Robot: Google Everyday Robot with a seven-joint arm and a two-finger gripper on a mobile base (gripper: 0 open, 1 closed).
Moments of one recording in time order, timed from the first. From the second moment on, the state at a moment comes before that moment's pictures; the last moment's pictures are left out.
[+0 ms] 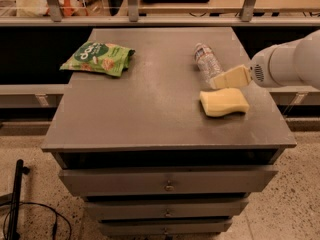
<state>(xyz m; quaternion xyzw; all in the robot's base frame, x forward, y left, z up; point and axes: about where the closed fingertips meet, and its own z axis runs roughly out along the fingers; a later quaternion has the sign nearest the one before) 0.597 -0.241 0.903 -0.18 0.88 -0.01 0.44</state>
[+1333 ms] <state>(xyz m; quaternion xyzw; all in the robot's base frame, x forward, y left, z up) 0.611 -0.220 0.896 -0.12 0.88 -0.06 0.45</state>
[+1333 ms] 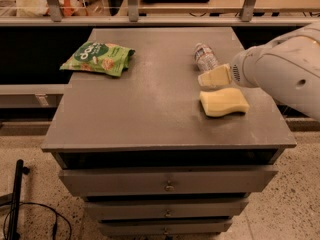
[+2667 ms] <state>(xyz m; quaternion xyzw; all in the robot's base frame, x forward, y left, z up) 0.648 -0.195 0.864 -0.10 0.89 -0.05 0.45</state>
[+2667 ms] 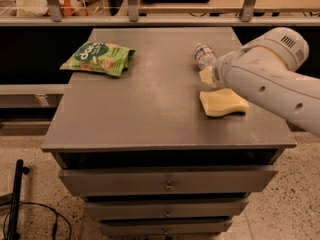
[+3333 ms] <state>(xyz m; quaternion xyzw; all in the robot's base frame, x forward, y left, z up) 0.651 -0.188 0.861 -0.11 0.88 -0.05 0.46</state>
